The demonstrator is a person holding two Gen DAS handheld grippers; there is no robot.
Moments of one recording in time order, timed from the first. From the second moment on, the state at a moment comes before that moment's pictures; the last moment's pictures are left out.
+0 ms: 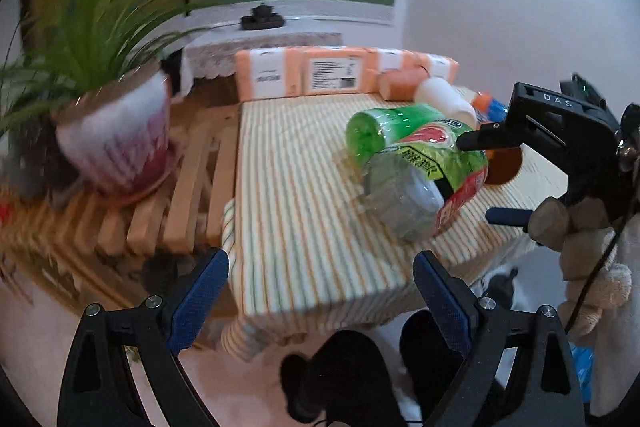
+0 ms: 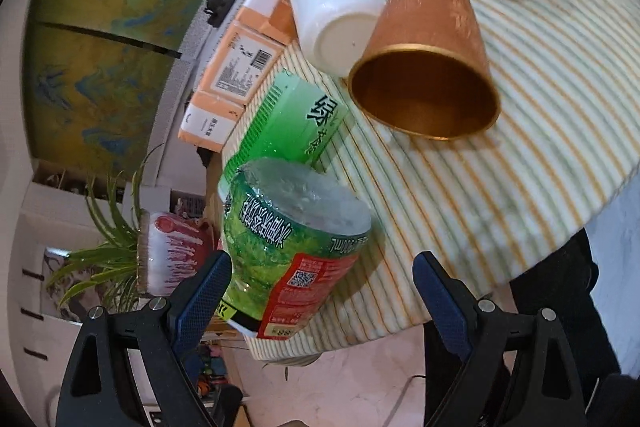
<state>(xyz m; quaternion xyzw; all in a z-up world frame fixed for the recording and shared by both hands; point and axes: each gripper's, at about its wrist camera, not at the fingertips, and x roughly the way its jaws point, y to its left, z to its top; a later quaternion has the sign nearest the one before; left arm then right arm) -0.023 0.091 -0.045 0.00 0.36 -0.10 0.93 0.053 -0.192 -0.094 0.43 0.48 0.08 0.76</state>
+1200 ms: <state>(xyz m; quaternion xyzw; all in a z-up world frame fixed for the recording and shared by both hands) -0.043 0.115 -0.038 -0.03 0.35 -0.05 0.94 0.089 -0.155 -0.105 0.44 0.49 0.10 0.75</state>
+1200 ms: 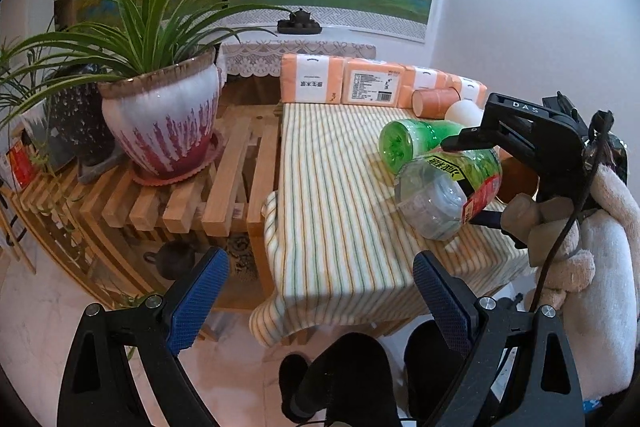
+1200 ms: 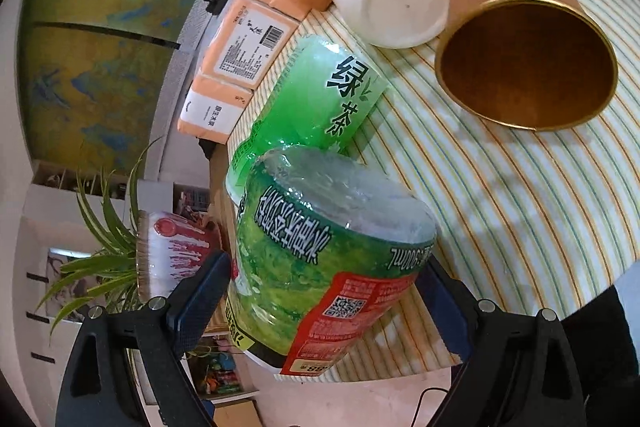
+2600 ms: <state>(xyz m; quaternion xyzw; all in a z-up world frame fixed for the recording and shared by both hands) 0.005 0.104 -0.053 -0.05 0.36 -0.08 0.93 0.109 -0.131 -0.057 0.12 0.37 0.15 0.91</state>
